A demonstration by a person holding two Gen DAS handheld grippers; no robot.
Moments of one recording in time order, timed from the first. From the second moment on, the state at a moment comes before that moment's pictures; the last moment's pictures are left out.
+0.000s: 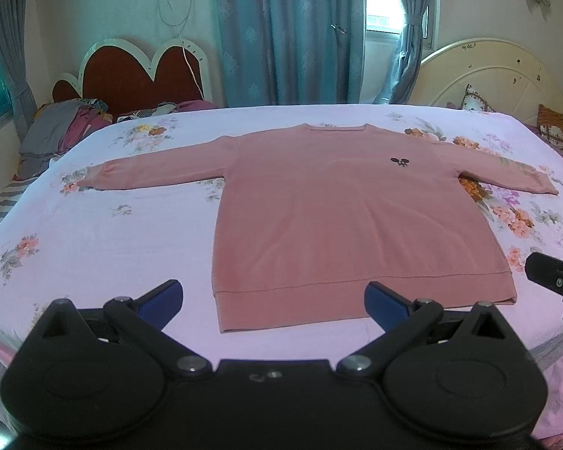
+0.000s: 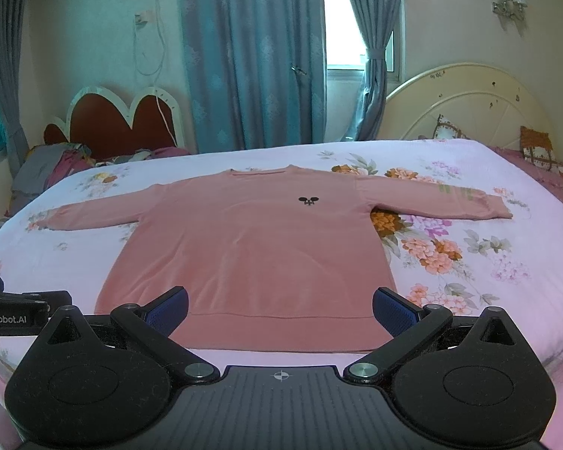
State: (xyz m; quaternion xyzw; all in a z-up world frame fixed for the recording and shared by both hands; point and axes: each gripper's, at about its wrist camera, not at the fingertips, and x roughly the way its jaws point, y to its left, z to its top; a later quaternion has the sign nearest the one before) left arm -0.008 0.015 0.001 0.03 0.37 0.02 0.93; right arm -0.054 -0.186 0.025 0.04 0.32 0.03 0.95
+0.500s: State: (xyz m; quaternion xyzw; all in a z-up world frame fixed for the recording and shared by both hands) left arm -0.003 0.007 -0.003 0.03 0.37 0.02 0.93; right arm -0.045 -0.199 0.020 0.04 0.32 0.02 0.95
